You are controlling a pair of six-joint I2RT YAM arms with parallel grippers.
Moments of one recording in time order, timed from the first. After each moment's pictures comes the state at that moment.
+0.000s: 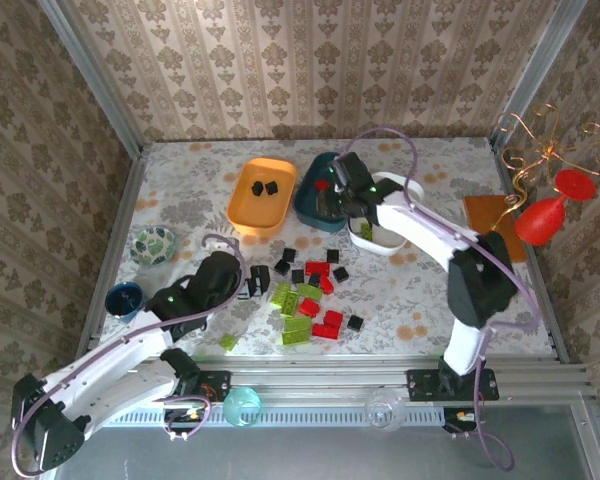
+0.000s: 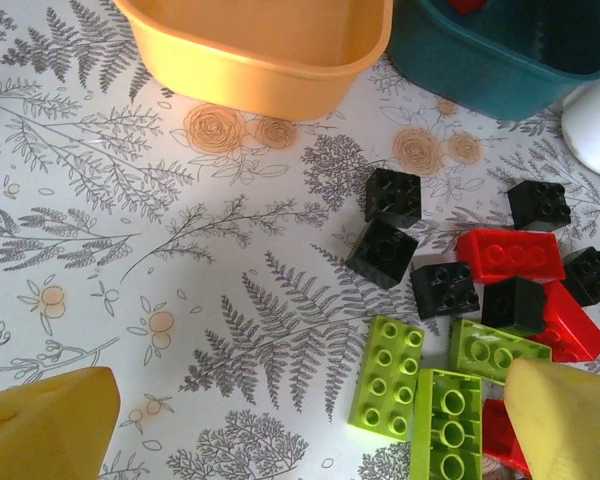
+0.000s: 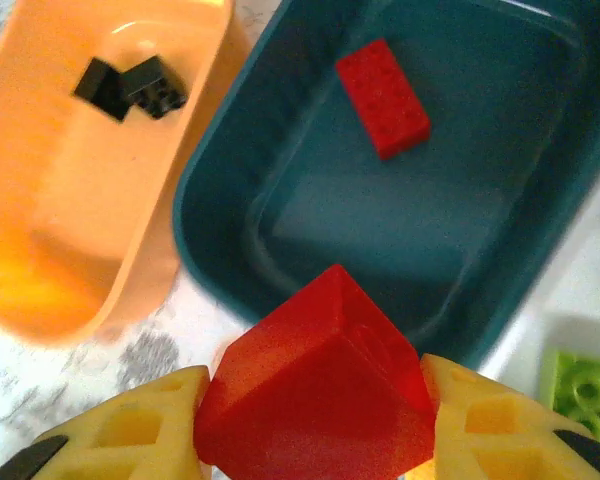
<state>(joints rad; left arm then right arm) -0.80 0.80 0.59 -0.55 -0.29 -0.62 0.52 1.86 1.54 -0.55 0.08 0.47</state>
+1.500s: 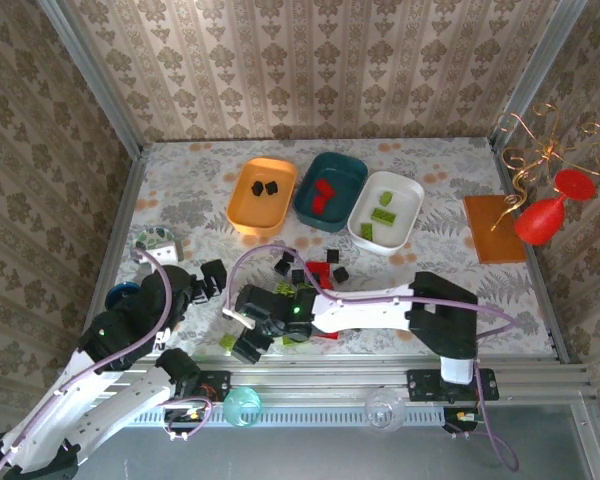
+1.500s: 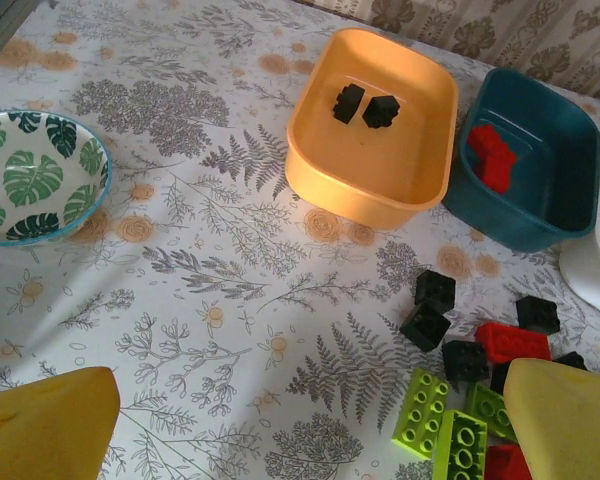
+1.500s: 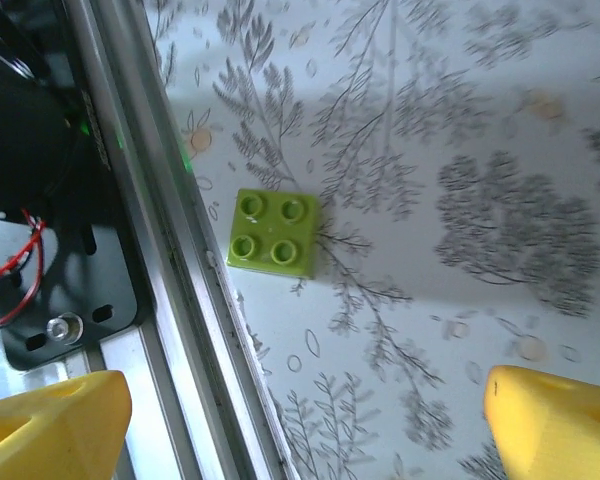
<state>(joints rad) -0.80 0.50 0.81 -0.96 -0.50 -0.70 1.26 1.88 1.27 -0.31 -0.04 0.17</state>
